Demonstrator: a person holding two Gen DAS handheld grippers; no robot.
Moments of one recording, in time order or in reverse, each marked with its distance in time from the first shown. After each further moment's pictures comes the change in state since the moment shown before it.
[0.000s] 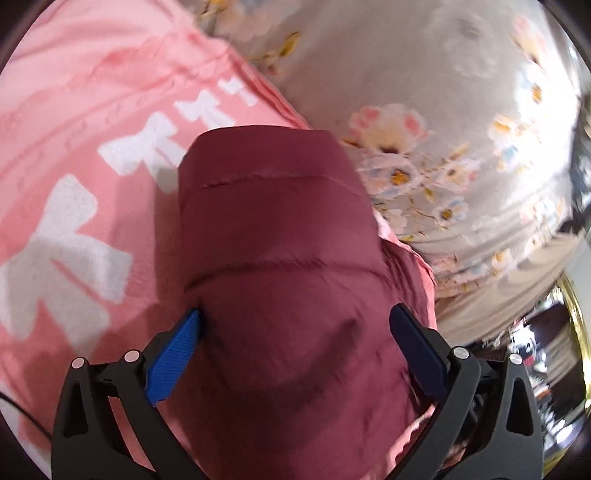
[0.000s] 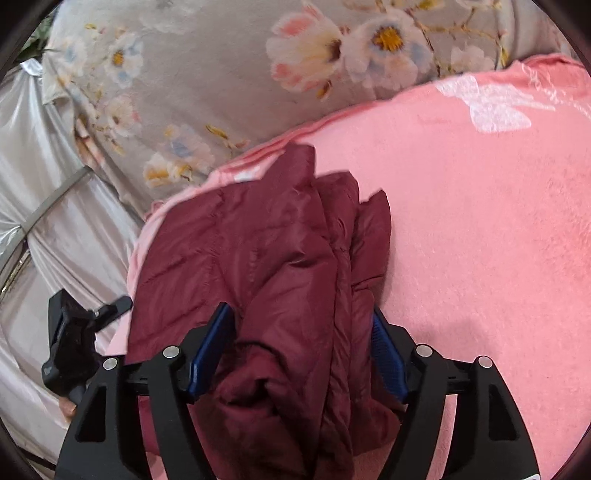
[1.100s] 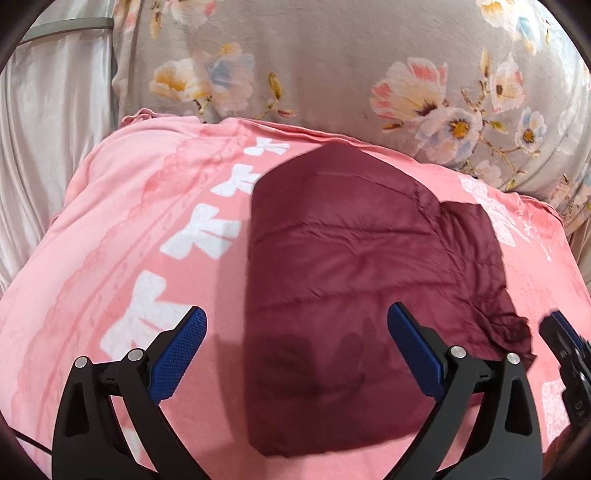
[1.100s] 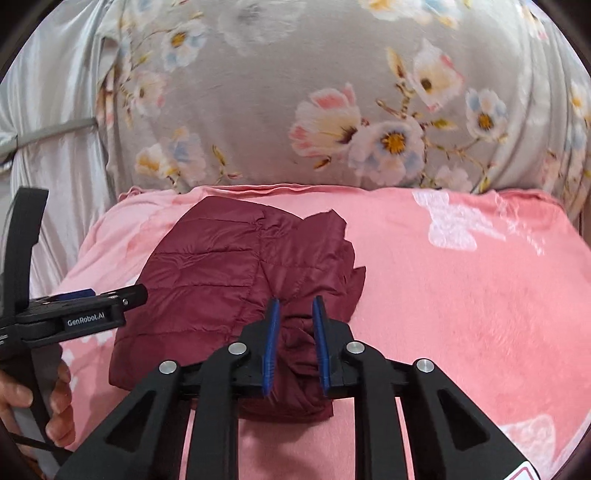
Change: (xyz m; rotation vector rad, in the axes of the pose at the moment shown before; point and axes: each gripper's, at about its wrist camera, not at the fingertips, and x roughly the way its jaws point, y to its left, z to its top) left arm 0.016 -0.121 -0.049 0.435 -0.140 0.615; right arm -0.076 0.062 -0.011 -0.391 -0.270 -0.301
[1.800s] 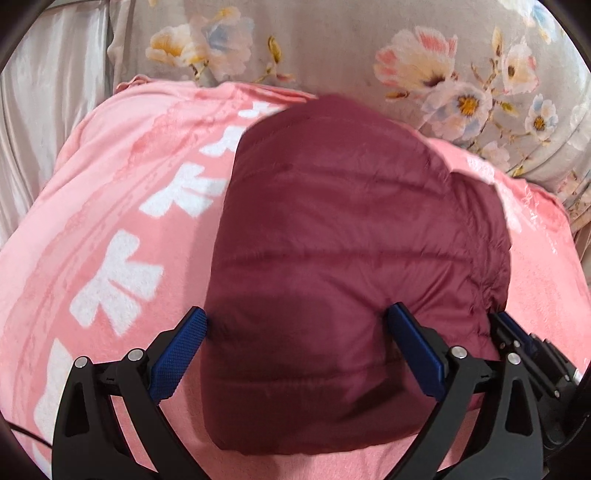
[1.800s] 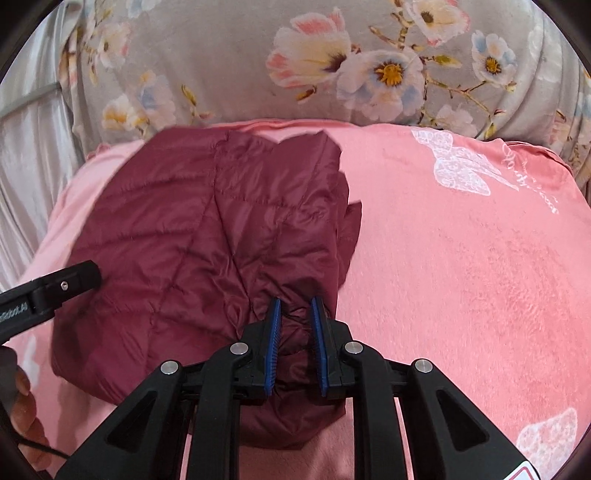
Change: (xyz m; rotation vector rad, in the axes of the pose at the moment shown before) left arm 0.027 -0.011 -0.014 -0.046 0.078 -0.004; right arm 0.069 -0.018 -0.010 0.083 0.180 -0.020
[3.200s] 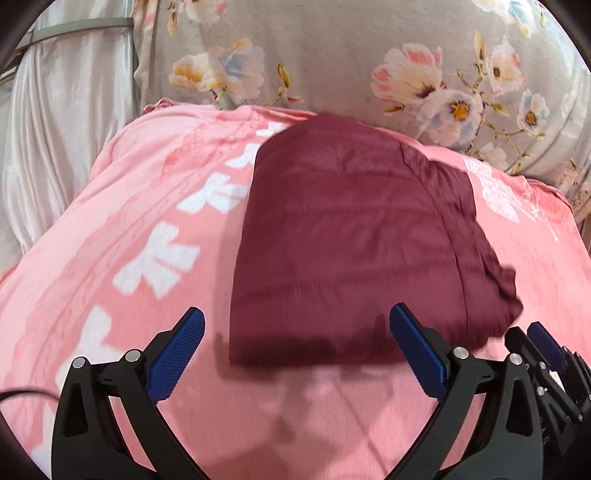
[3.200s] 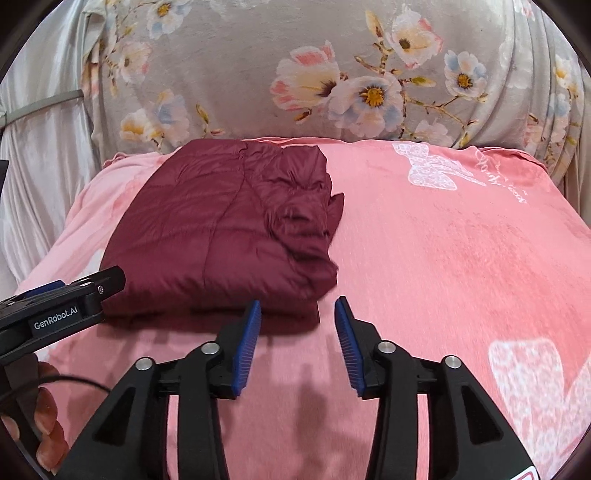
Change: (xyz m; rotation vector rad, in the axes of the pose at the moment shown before) left arm -0.051 -0.010 -0.053 0.024 -0.069 0.086; right arm -0.075 0.005 -0.081 -0.042 -0.061 -0.055
